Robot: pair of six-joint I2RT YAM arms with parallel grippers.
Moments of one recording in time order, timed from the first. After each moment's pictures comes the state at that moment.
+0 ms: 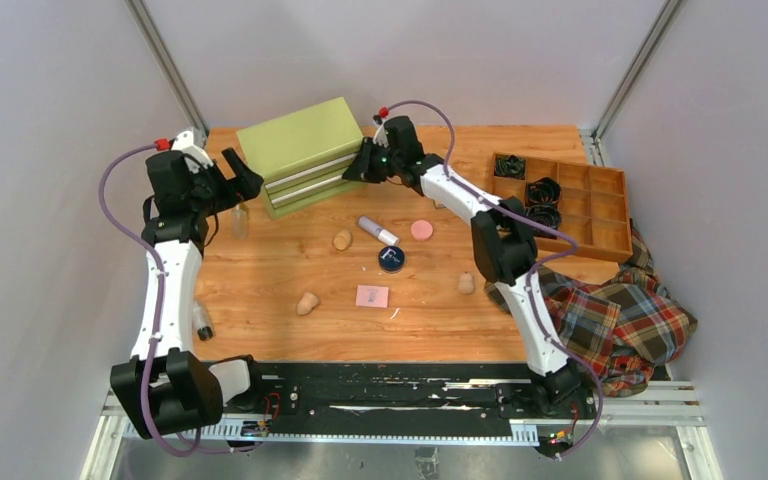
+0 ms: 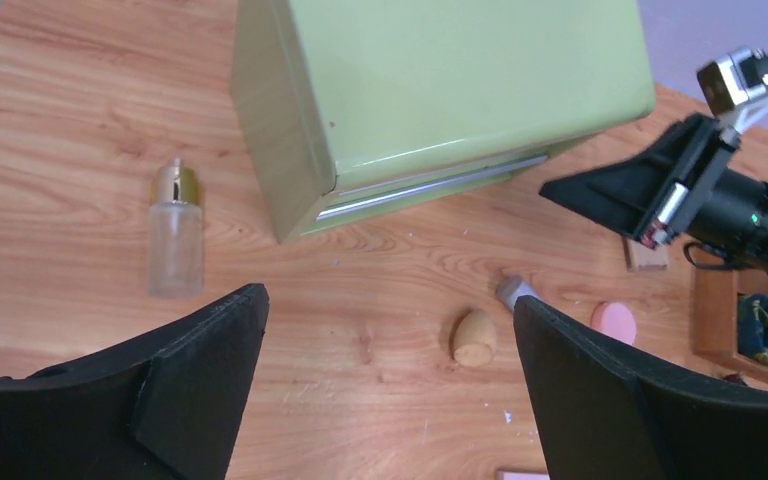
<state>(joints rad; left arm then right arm) 0.23 1.16 1.07 -0.32 0.34 -0.30 0.56 2.48 2.18 -0.14 -0.47 0.67</state>
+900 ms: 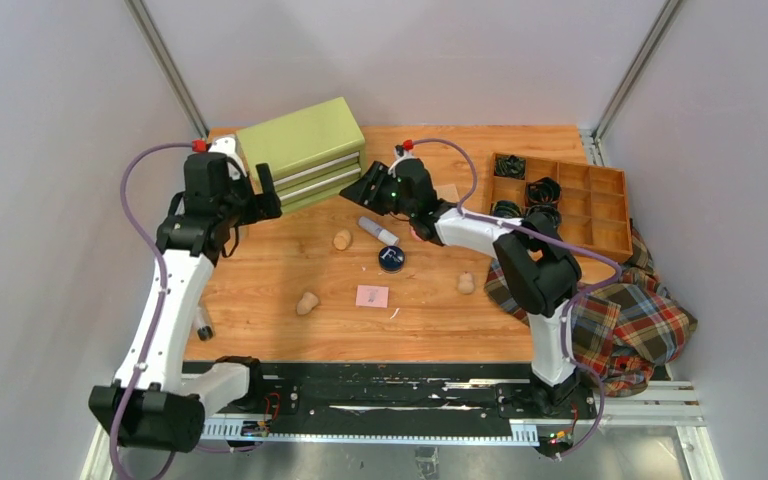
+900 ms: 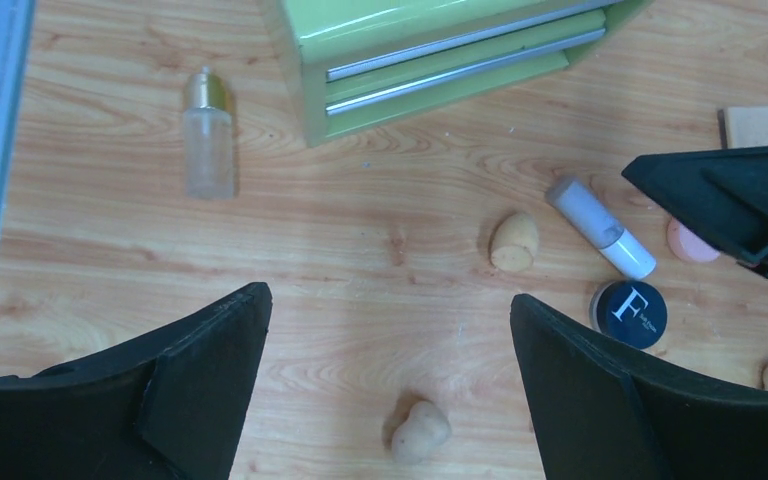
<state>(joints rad) -0.05 1.12 1.16 -0.65 -0.02 -0.23 0.65 2.02 1.36 0.40 -0.24 0.95</state>
